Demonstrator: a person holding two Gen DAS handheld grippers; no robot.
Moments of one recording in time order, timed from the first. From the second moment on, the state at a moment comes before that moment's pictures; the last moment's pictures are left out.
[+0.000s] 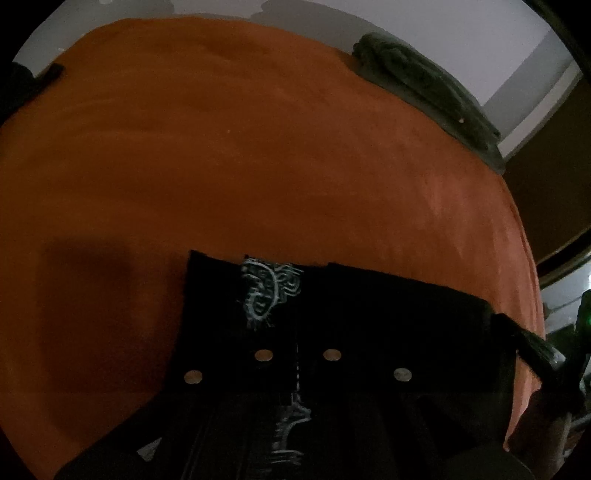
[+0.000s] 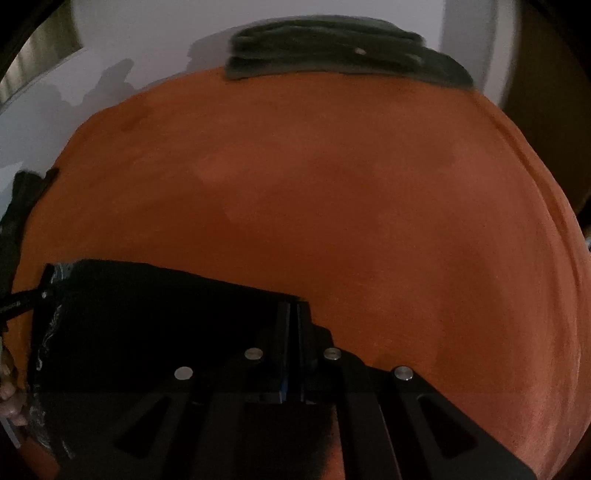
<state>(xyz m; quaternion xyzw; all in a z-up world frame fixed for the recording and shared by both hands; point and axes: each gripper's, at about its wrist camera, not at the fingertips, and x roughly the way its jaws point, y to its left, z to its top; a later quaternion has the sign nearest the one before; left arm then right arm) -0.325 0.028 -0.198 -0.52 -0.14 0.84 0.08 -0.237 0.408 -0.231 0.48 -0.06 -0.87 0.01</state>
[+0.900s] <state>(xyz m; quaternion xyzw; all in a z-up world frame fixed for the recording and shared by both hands) -0.185 -0.046 -0.201 -0.55 -0.11 0.82 0.10 -0.025 0.434 -0.214 0.50 -0.16 -0.84 0.09</state>
